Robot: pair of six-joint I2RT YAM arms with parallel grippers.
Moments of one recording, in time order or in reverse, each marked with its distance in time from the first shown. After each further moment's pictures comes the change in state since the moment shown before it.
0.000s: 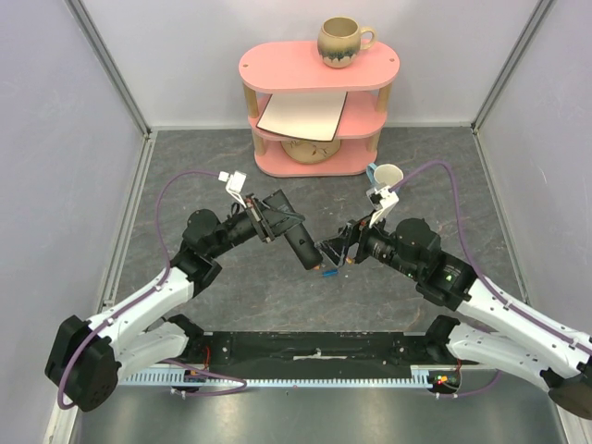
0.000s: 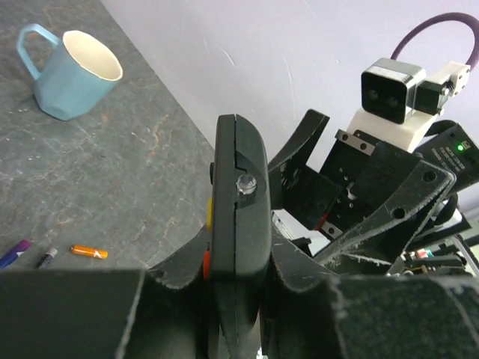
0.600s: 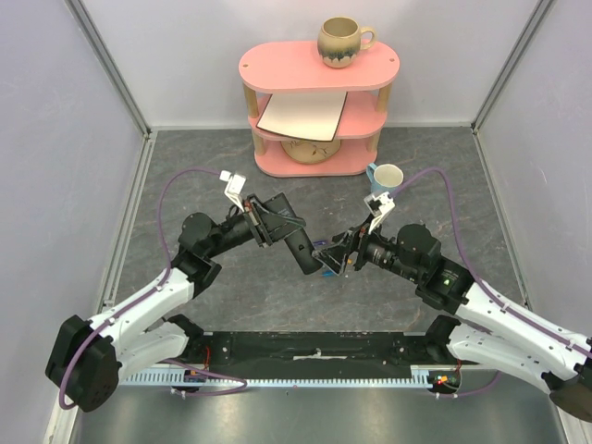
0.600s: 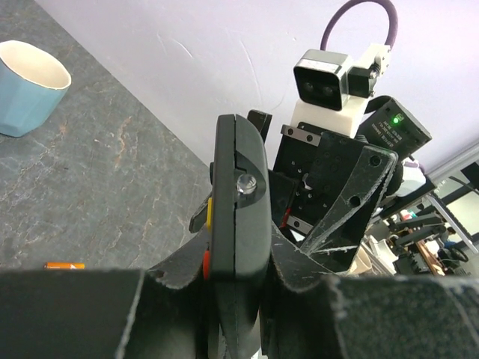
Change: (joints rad) left arm 0.010 0.006 -0.018 0.139 0.145 -0.003; right arm -0.003 -0.034 -0.075 0.074 -0.093 0.031
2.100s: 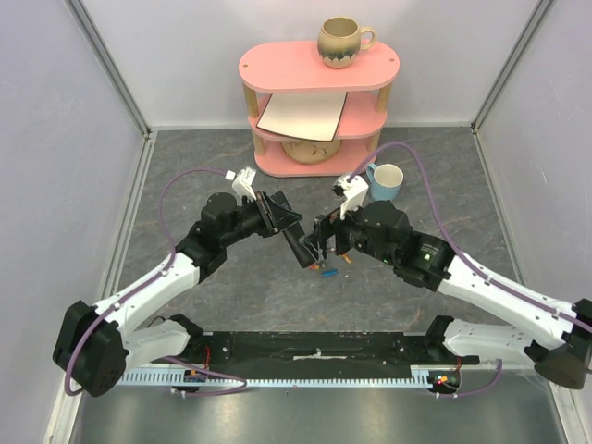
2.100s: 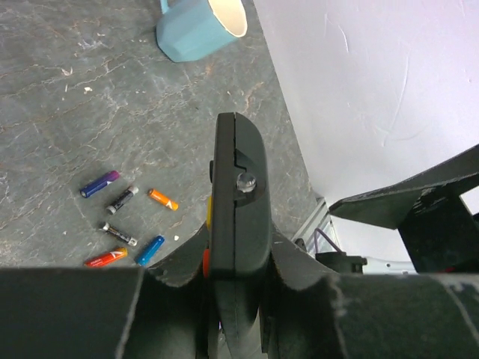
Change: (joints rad) left arm 0.001 0.100 0.137 -0.493 -0.257 0.037; right arm 0.077 0.222 0.303 -0.252 0.206 -0.200
